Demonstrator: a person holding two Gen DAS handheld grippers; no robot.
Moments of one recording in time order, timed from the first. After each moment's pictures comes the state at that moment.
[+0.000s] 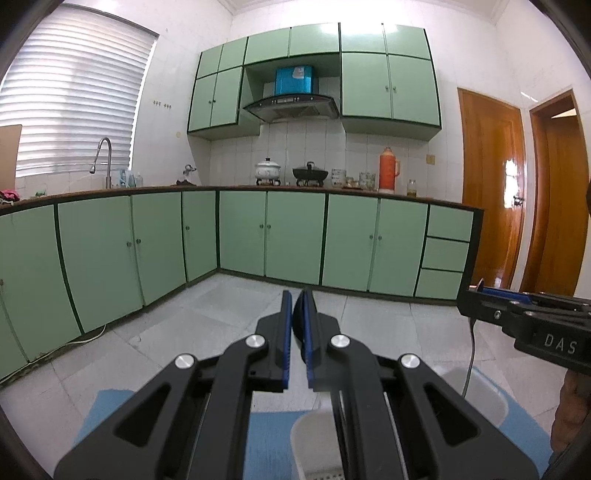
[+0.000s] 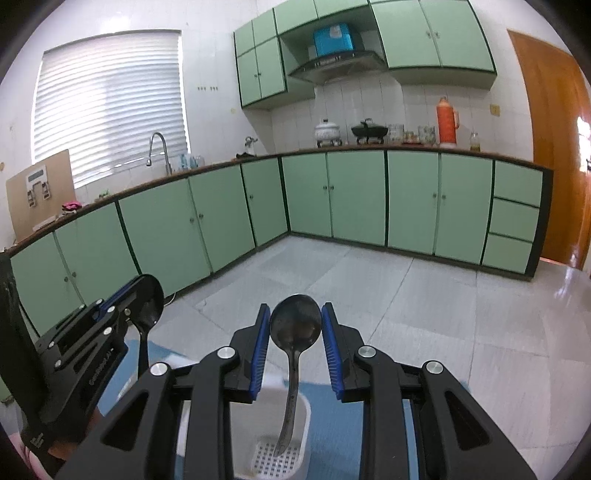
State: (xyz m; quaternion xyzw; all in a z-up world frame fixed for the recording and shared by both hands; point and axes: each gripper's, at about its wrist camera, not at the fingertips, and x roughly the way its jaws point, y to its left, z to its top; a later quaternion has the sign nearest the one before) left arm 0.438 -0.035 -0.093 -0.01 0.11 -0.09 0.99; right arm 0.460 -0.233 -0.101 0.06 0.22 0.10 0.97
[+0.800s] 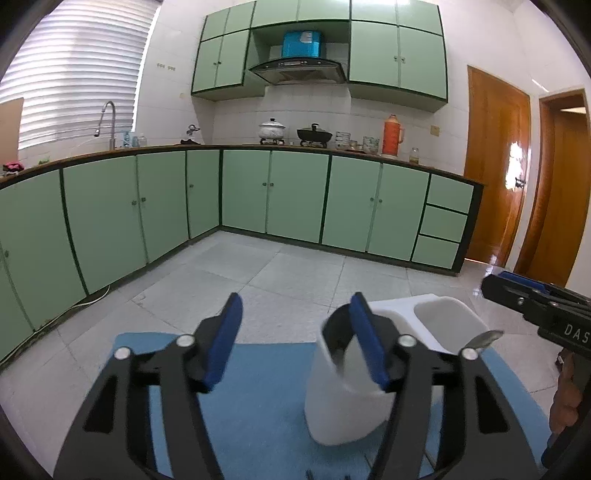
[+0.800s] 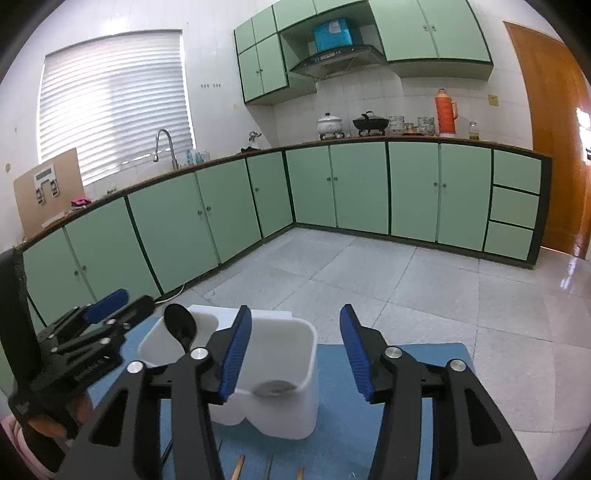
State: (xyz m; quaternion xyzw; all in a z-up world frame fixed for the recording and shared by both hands) left arm 0.391 0.004 -0.103 -0.02 0.19 -0.09 0.98; right arm 0.407 -0.238 -0.109 0.07 0.23 0.11 0.97
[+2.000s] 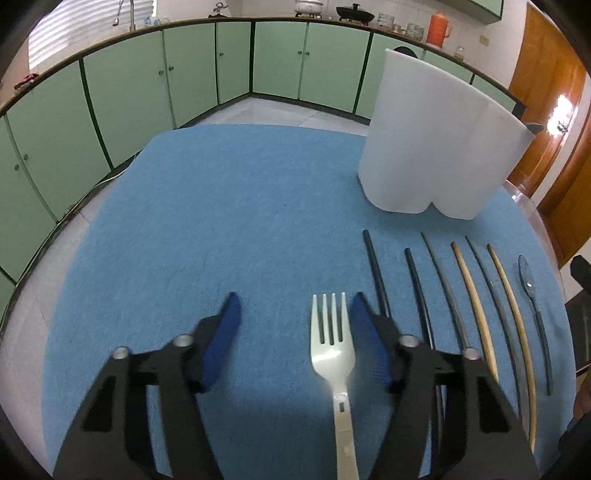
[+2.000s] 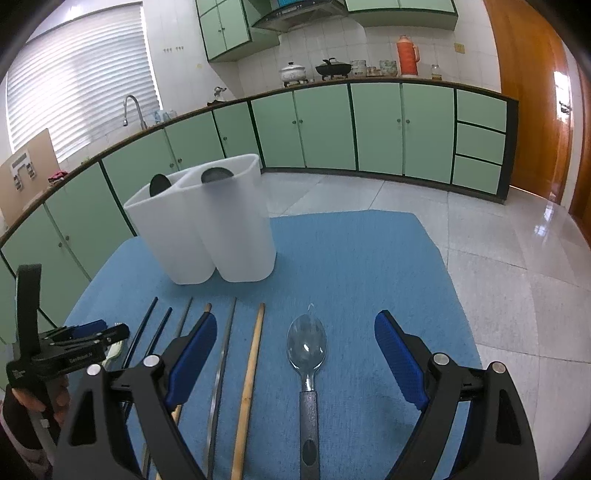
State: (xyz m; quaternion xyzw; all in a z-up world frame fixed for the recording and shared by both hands) left arm 0.325 0.051 -0.208 -0.03 0.44 -0.04 0.90; right arm 0.308 -0.273 -0.184 0.08 0.34 0.06 0.94
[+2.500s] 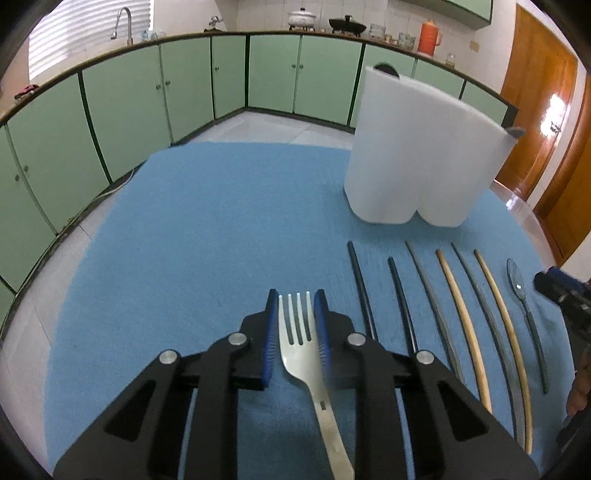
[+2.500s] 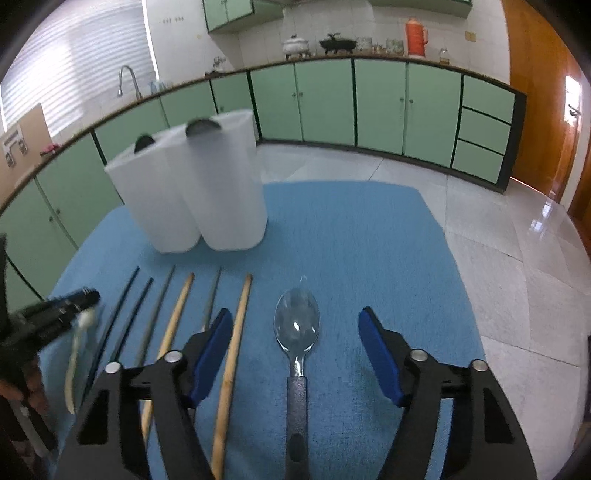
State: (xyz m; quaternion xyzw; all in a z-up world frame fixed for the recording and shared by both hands) left arm 0.316 0.041 -0.192 -0.02 0.41 -0.04 0.91; right arm 0.326 -0.270 -0.203 0.05 0.39 0.06 0.92
